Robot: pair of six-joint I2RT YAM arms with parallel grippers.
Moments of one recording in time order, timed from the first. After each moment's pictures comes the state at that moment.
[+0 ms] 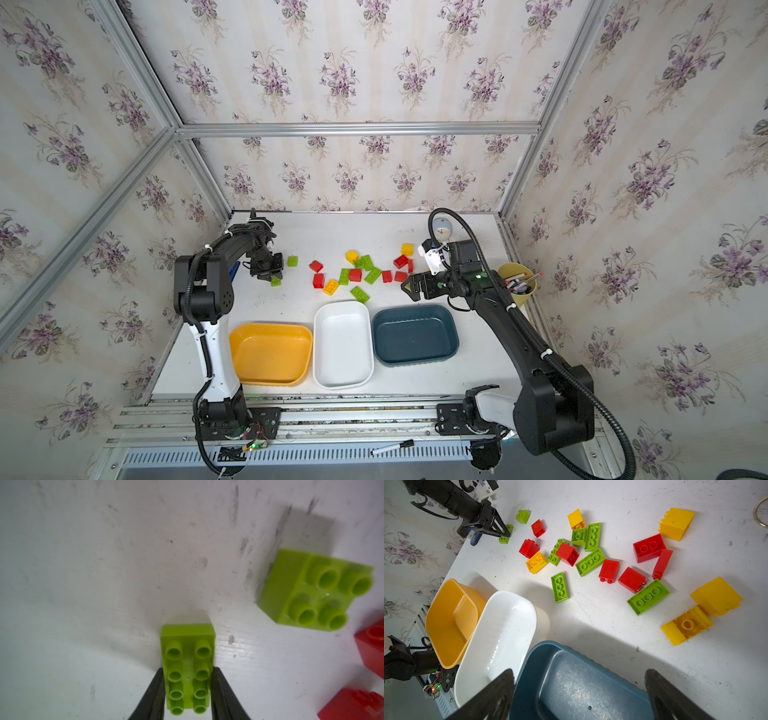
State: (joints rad) left arm 0.04 2.22 1.74 -1.01 0.03 -0.20; right arm 0.19 1.25 1.00 -0.64 -0.51 0.00
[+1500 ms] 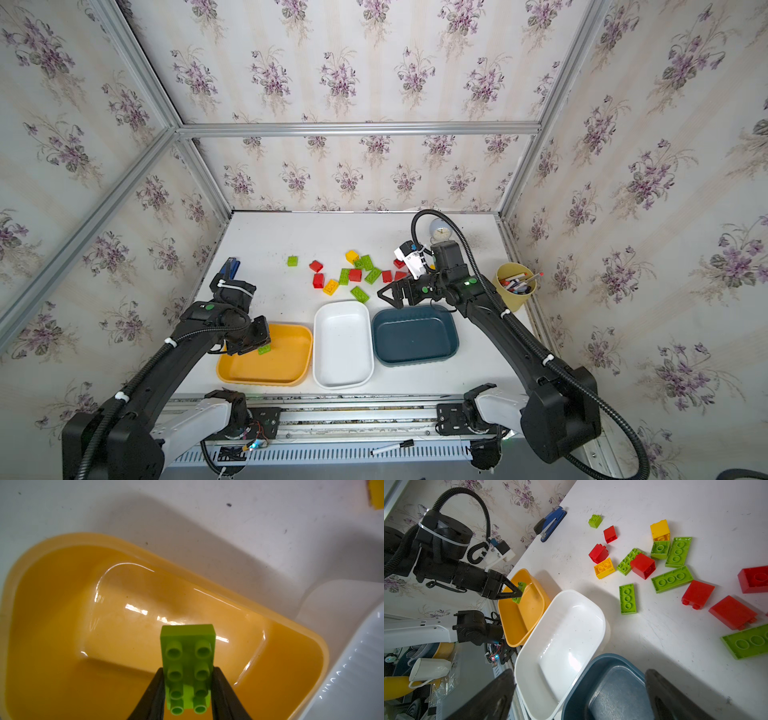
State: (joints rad) left arm -0.12 1.08 0.74 -1.06 0.06 -0.51; right arm 0.34 1.23 0.99 -0.54 -0.70 0.08
